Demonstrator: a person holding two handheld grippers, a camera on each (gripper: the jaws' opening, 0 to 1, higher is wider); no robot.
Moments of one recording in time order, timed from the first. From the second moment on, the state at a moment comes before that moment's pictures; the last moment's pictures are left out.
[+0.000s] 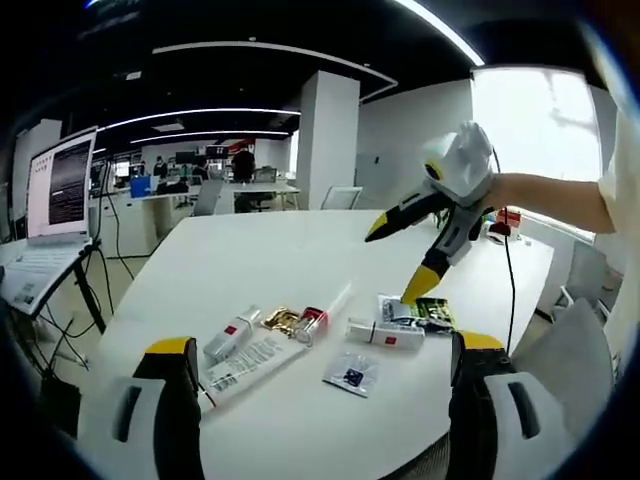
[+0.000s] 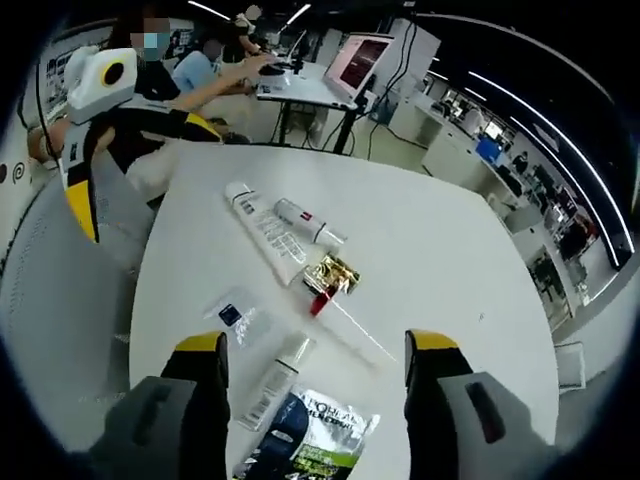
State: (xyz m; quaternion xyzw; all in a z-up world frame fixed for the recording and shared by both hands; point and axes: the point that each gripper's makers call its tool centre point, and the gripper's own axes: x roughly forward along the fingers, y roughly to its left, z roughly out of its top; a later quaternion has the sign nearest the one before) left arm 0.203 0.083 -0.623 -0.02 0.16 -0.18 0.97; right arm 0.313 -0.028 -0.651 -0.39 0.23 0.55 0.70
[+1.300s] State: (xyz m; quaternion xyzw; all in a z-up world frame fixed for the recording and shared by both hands) left arm 0.216 0.085 -0.646 -0.03 0.18 -0.17 0.97; right arm 0.372 0.010 -0.764 -0.60 0.29 0.58 0.46
